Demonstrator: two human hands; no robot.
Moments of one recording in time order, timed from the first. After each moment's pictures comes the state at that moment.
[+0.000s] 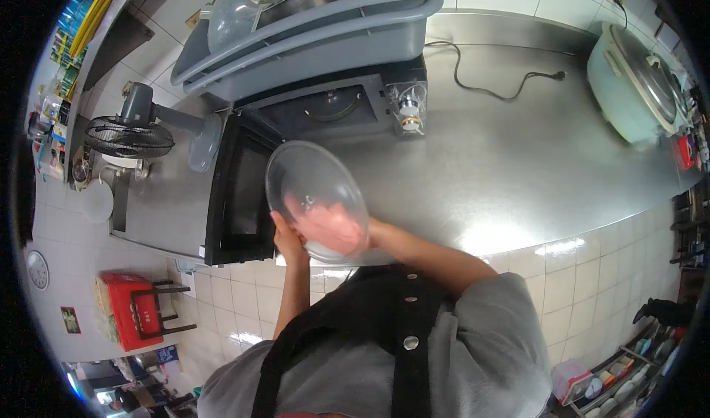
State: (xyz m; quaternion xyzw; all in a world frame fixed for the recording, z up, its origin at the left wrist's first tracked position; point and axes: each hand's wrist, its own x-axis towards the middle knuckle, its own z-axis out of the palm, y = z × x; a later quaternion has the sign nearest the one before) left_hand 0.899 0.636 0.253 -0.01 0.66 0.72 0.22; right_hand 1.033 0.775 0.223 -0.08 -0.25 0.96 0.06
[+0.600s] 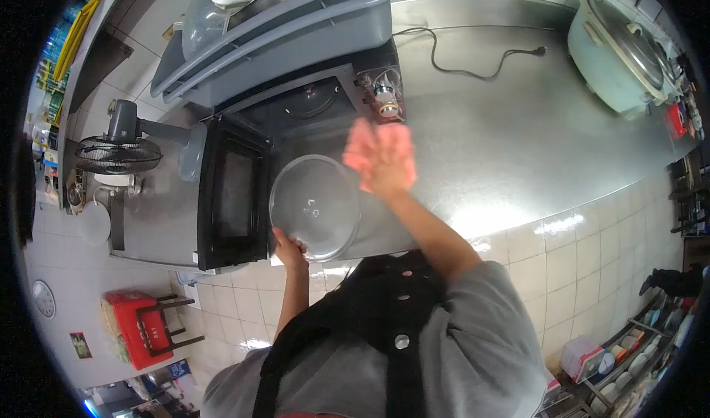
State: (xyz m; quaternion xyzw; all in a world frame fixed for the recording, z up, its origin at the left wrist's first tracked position) left_hand 0.892 0.594 0.172 -0.05 0.69 0.68 0.23; right_hand 1.066 0.843 0.148 -0.44 -0.86 0.08 0.24
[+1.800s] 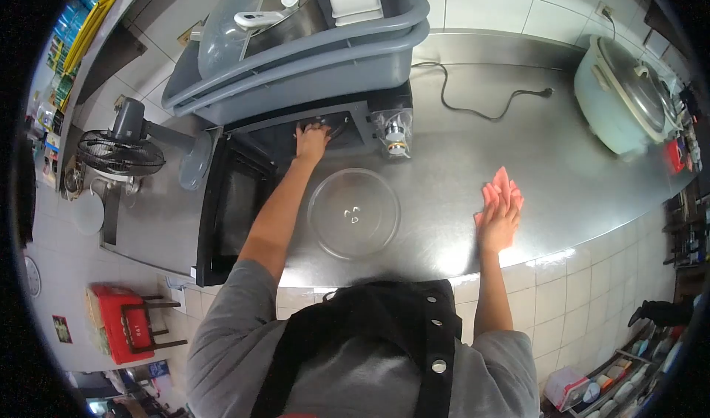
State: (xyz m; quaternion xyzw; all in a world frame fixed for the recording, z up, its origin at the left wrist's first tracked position) left_hand 0.800 0.913 0.226 0.64 0.75 0.10 -0.12; right_hand 1.301 0.877 0.175 -0.70 -0.66 -0.03 0.29
